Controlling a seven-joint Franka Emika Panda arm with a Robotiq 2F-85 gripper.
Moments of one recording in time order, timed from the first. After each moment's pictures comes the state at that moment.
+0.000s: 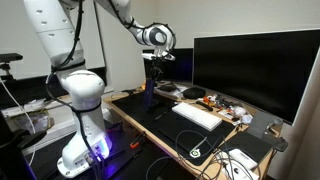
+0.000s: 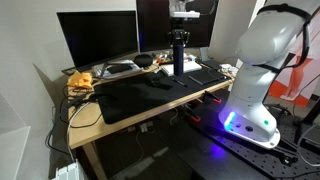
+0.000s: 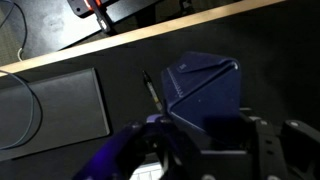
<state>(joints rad) -0.09 -0.18 -0.10 -2.35 0.09 1.91 0.24</state>
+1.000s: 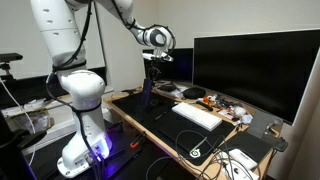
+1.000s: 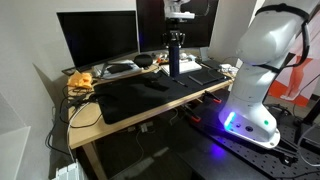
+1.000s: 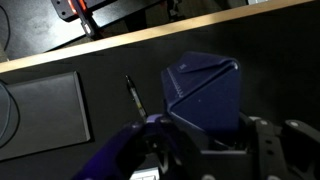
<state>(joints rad) -0.07 -0.12 -0.08 -2.30 0.14 1.88 0.23</state>
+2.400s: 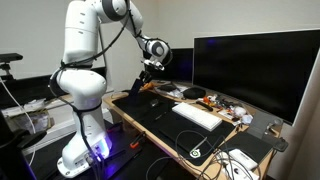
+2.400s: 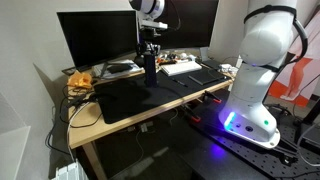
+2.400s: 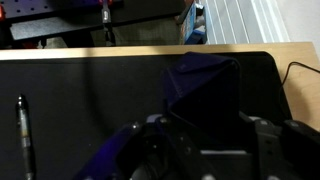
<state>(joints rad) 0.02 0.26 0.03 -1.98 0.36 1.71 0.18</state>
